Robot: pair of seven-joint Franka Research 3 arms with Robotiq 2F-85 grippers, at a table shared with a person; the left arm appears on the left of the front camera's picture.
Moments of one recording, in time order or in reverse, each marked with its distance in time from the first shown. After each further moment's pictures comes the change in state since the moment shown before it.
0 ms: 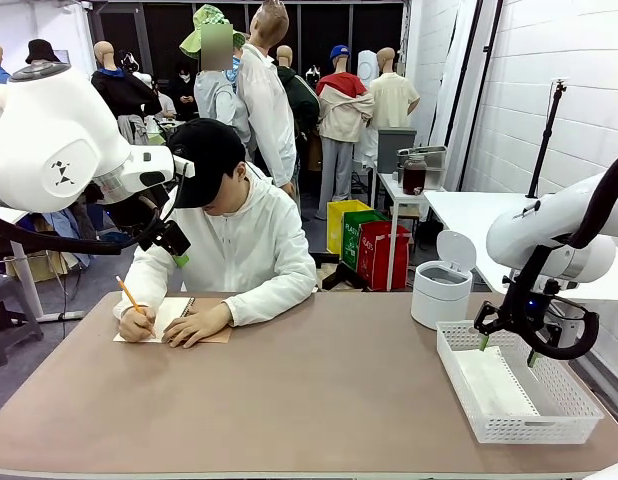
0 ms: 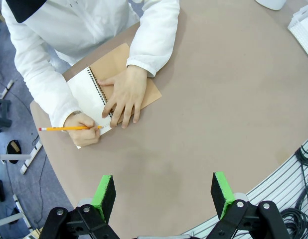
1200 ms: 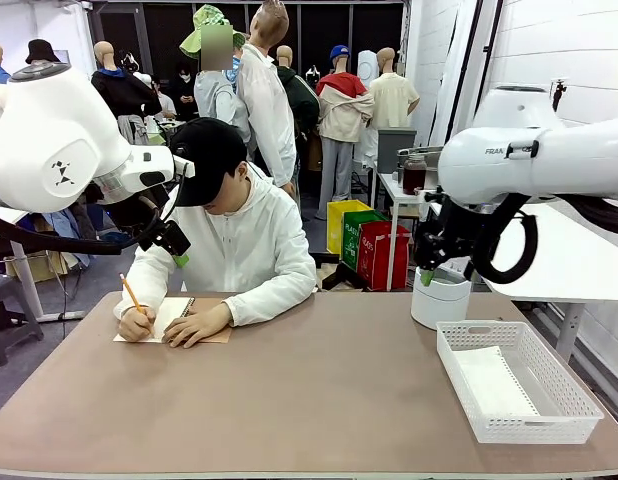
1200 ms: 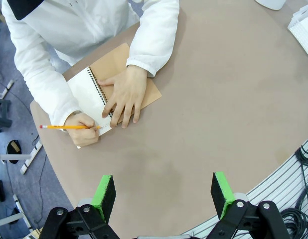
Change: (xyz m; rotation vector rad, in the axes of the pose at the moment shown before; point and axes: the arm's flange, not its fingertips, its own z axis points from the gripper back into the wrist) left arm 0.000 0.000 0.000 0.000 0.000 0.000; right arm -0.144 0.155 0.152 -0.063 -0.274 0.810
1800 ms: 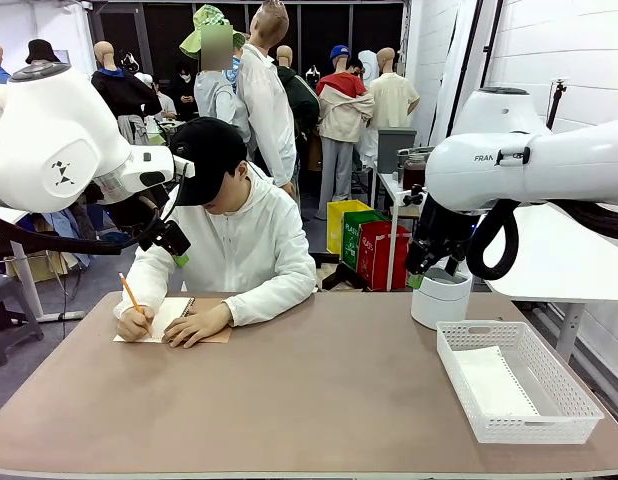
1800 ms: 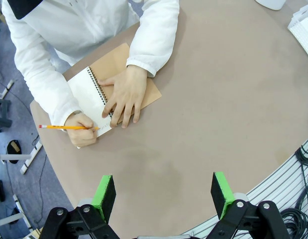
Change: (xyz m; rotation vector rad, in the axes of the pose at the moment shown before) left arm 0.000 0.000 0.000 0.000 0.000 0.000; right arm 0.005 0.009 -0.003 -0.001 -0.021 0.130
